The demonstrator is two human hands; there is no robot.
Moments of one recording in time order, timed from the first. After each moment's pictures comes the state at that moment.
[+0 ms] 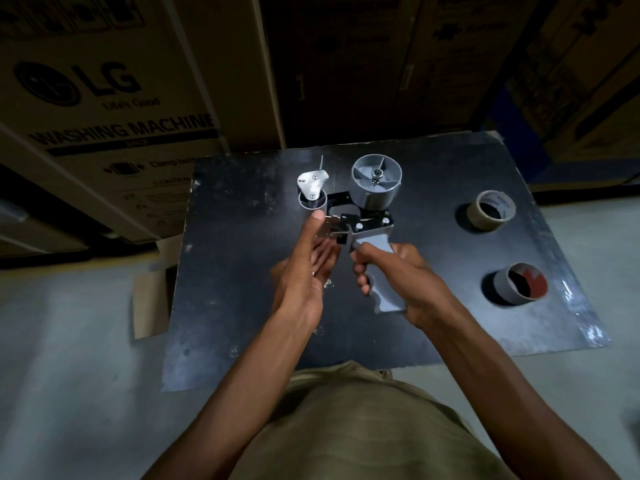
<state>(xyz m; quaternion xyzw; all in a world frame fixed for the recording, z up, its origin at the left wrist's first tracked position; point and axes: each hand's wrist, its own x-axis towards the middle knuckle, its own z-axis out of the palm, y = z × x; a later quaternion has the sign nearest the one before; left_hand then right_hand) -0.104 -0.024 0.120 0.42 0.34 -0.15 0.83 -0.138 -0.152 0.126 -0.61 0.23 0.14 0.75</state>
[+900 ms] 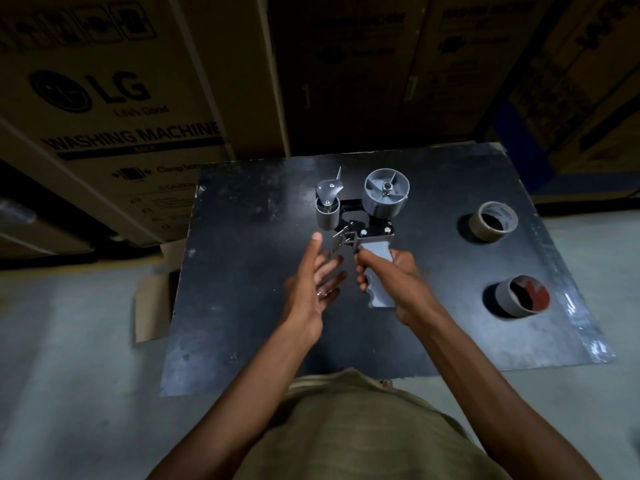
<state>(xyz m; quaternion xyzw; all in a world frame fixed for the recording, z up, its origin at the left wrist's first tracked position) -0.102 -0.020 0.062 0.51 0.28 -0.25 0.78 -0.119 -0.160 0.086 -0.61 0.24 0.08 0.75</state>
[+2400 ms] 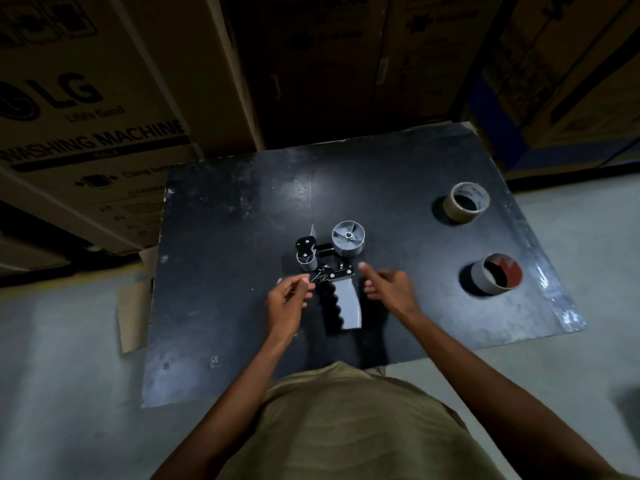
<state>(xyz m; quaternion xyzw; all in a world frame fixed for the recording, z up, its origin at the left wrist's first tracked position) -0.111 -0.014 -0.054 0.73 0.11 -0.13 0.66 -0.131 -0.235 -0.078 -0.72 0.33 0.06 0.60</state>
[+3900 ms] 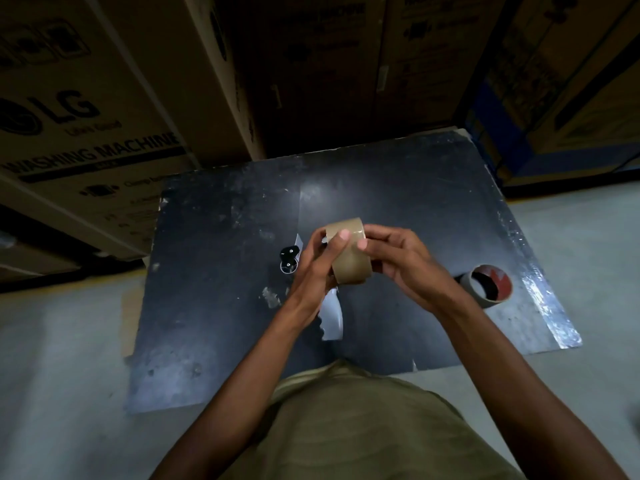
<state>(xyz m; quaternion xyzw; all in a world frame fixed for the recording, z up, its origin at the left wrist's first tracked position) -0.099 -0.114 0.079 0.58 0.04 -0.24 0.78 -0.126 -0.272 0.094 -0.59 0.02 0.12 0.80</state>
